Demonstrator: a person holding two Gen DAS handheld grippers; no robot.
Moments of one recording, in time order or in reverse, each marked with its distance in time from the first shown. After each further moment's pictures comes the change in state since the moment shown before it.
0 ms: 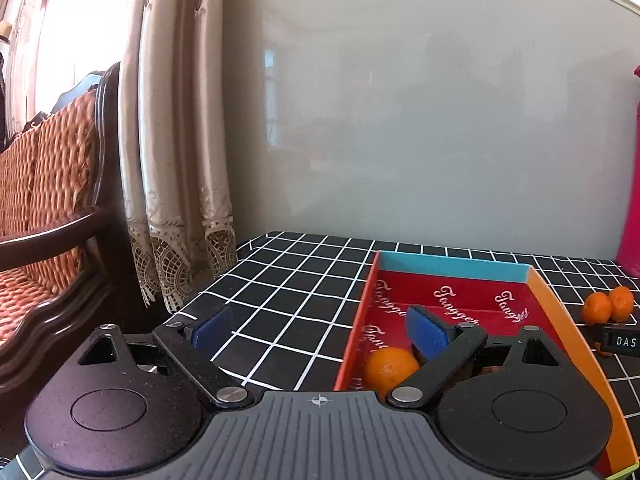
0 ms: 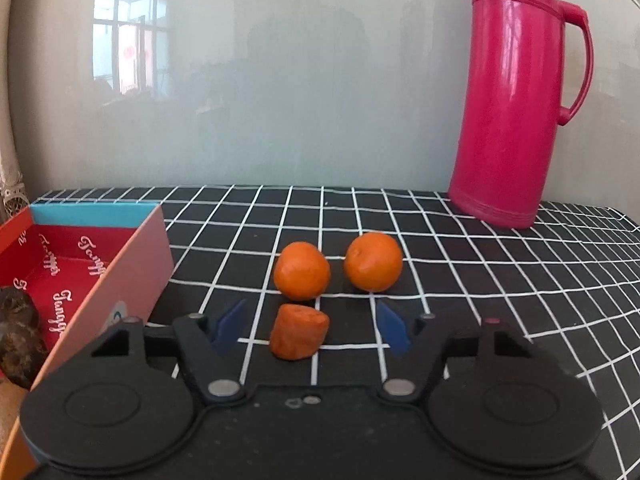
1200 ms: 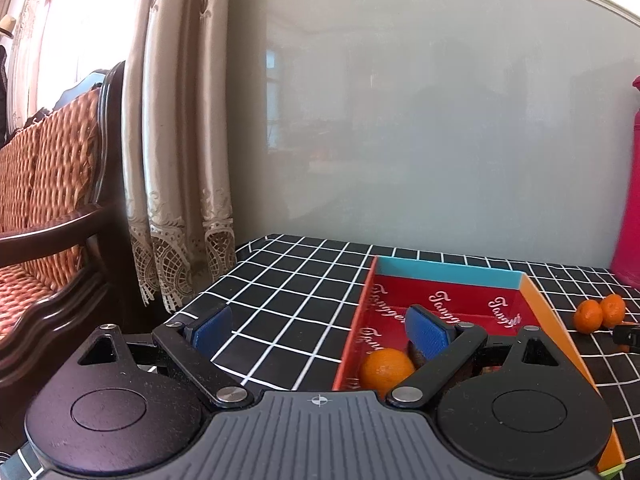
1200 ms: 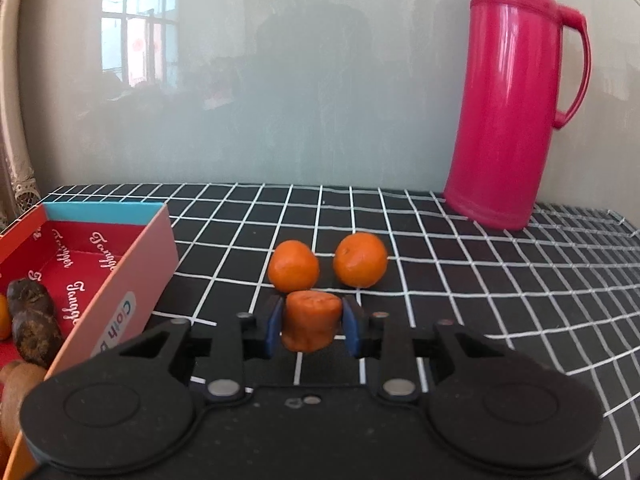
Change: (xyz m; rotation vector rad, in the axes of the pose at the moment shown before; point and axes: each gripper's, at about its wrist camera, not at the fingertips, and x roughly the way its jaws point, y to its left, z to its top) left arm -0.009 -0.001 0.003 -0.022 -0.010 -0.008; right arm -0.029 -0.016 0.005 -0.029 -0.007 0.031
